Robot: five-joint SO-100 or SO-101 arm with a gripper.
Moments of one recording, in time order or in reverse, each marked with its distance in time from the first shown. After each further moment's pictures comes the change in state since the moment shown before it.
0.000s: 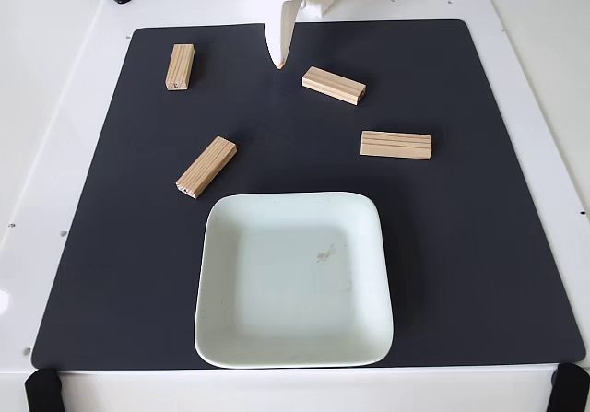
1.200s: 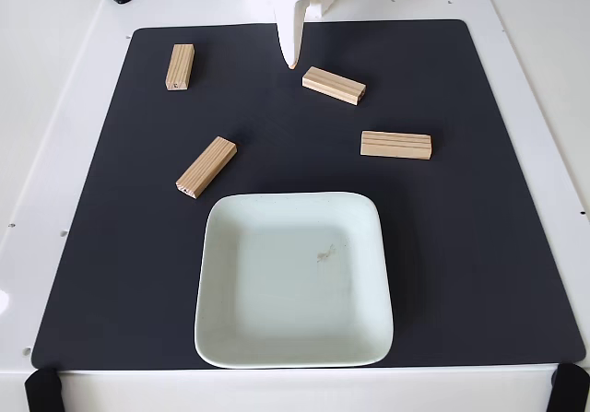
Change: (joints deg) arm -6.2 0.0 -0.8 0.0 0.0
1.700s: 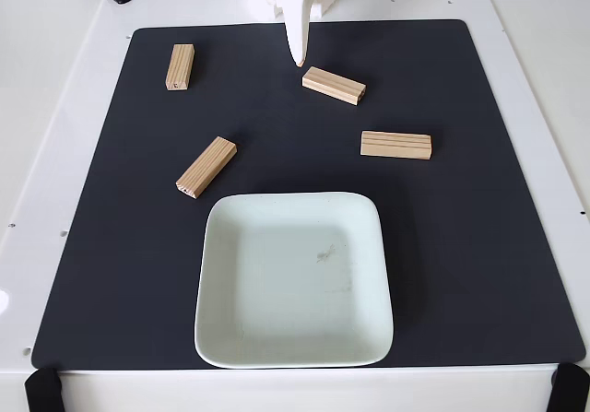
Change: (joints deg) arm -2.1 0.0 -0.1 0.0 0.0
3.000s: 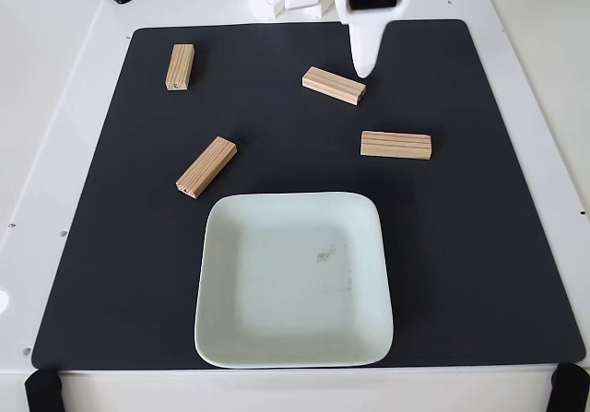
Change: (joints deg) arm -13.3 -110.7 -105.4 23.9 0.5
